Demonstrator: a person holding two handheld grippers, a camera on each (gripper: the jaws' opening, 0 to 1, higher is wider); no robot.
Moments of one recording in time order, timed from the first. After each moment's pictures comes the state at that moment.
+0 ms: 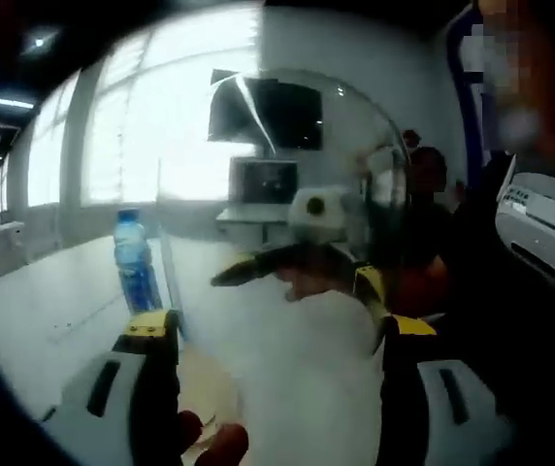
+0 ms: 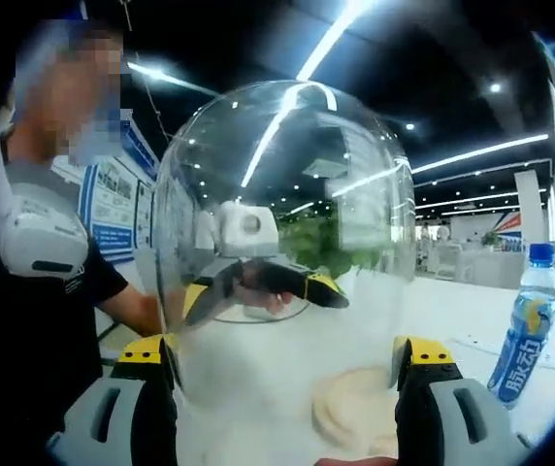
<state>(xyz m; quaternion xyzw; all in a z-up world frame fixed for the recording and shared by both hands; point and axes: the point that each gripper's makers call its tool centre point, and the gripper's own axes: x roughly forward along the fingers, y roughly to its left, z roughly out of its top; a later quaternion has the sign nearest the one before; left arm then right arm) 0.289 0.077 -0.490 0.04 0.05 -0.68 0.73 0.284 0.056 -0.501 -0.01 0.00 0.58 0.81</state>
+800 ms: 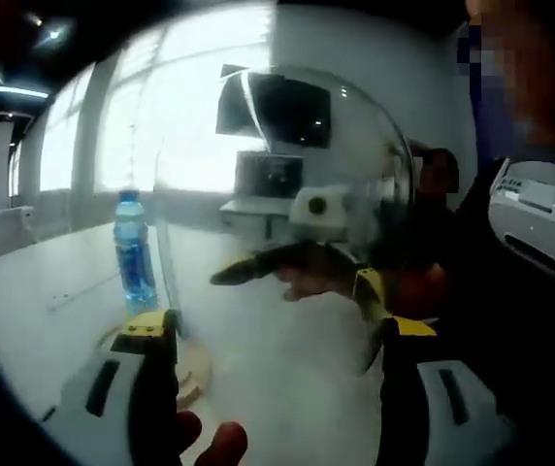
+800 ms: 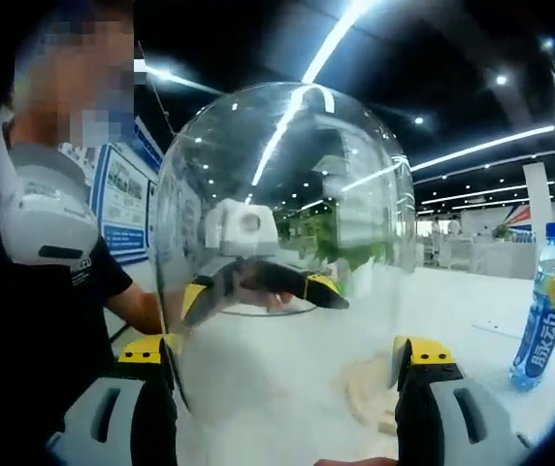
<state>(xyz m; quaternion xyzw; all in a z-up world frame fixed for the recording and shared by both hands) 0.262 0.088 -0.511 0.02 0.07 -0.65 0.75 0.256 0.066 -0.520 0.00 0.01 0.60 0.80</state>
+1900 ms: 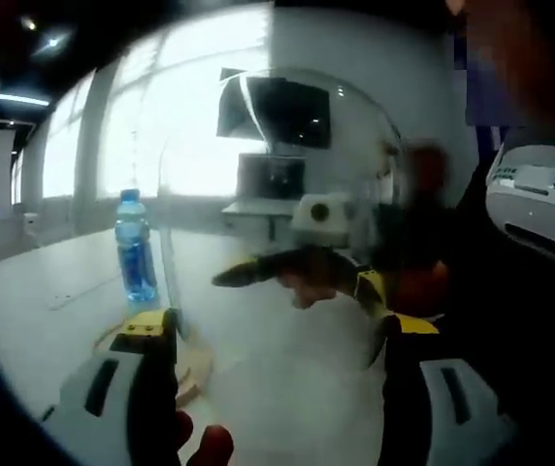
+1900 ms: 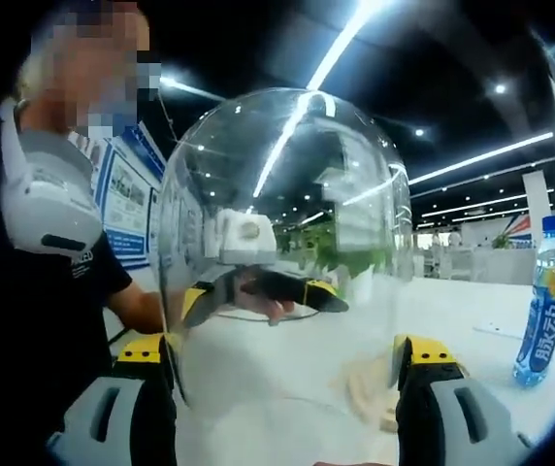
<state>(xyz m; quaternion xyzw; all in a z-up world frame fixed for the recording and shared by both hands) 0.258 0.087 -0.523 0.03 0.05 -0.65 0.76 0.253 0.064 -0.530 0.01 -0.02 0.60 0.80</state>
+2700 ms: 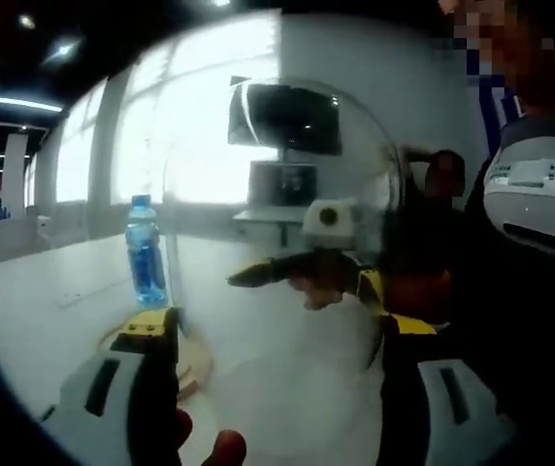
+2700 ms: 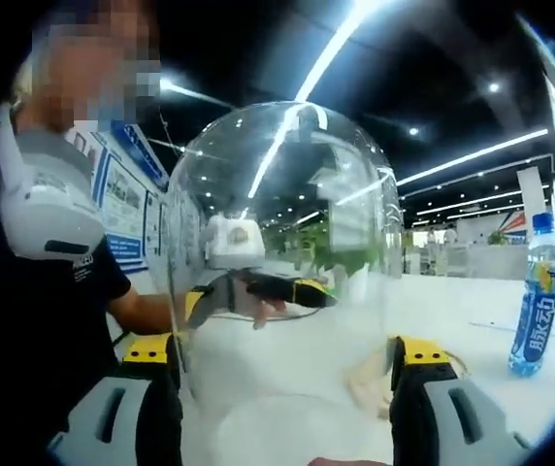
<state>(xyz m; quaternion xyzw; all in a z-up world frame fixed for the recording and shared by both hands) 0.251 0.092 -0.520 0.02 0.03 -0.62 0.79 0.246 0.050 -0.529 0.02 -0.01 0.59 0.80</state>
